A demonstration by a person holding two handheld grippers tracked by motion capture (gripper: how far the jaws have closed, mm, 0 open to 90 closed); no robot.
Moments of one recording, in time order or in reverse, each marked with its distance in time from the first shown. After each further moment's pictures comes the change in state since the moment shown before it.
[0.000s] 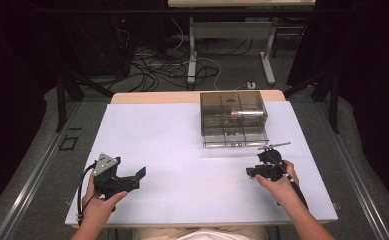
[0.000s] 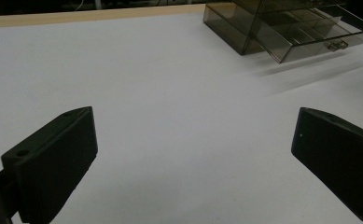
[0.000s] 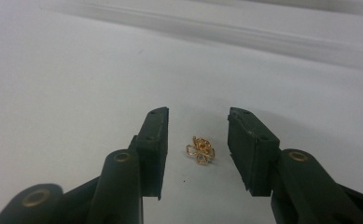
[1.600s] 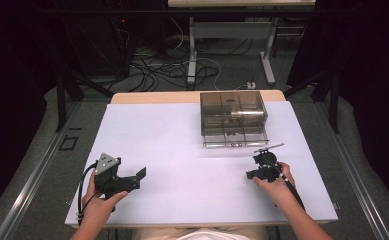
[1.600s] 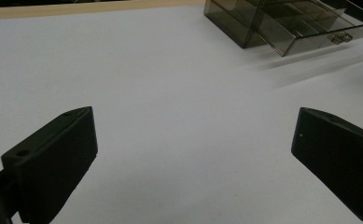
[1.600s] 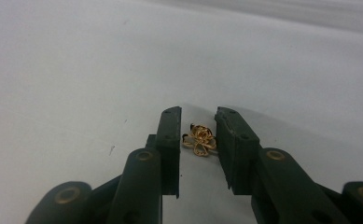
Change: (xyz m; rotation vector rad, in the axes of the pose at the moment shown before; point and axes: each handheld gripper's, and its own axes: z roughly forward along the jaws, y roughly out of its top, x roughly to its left) left arm 0.002 -0.001 0.003 0.028 -0.002 0.003; right arm 0.002 -0.004 0.018 0.086 -0.027 0.021
